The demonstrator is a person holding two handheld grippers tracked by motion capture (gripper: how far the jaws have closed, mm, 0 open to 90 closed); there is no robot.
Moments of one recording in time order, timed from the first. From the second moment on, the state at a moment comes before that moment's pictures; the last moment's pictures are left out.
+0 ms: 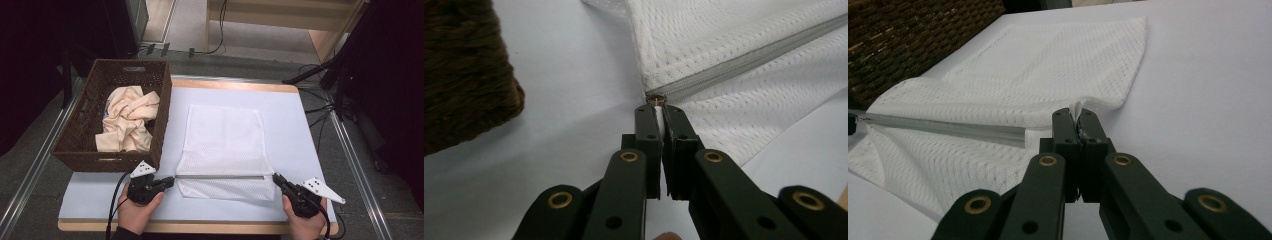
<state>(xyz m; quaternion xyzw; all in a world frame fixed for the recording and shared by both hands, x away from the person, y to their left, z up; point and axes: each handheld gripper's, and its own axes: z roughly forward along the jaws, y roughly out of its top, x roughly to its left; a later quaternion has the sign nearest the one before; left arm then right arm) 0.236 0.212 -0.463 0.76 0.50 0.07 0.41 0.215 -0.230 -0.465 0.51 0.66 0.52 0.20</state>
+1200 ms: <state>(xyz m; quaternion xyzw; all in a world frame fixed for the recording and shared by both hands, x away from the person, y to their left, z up) 0.222 0.215 -0.455 0.76 0.45 0.10 0.46 0.222 -0.216 -0.476 0.49 0.68 0.50 0.21</state>
